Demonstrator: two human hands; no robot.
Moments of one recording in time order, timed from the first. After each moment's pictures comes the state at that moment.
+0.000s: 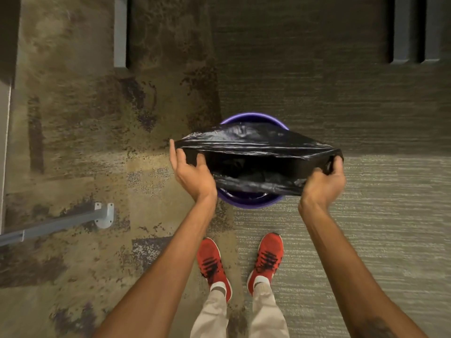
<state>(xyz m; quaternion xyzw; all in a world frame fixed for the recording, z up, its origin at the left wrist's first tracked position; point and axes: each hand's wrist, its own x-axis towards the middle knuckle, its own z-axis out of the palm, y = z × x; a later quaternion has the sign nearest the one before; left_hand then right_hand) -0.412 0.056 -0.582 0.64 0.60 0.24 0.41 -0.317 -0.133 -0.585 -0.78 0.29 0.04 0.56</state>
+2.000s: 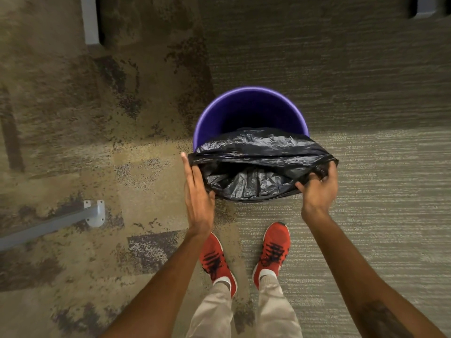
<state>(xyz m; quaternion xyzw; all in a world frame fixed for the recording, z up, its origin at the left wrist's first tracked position) -0.491 0.028 -0.698 0.86 0.40 -0.03 0.31 -0.351 -0.170 -0.694 -0.71 0.37 0.16 0.58</state>
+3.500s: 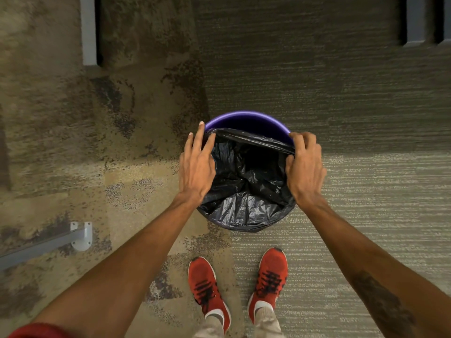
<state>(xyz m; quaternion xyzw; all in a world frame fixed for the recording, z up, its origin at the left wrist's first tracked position) -0.370 0.091 -0.709 0.94 0.26 -0.10 0.18 -0.259 -0.123 -0.707 -0.98 -0.15 0.08 0.13</state>
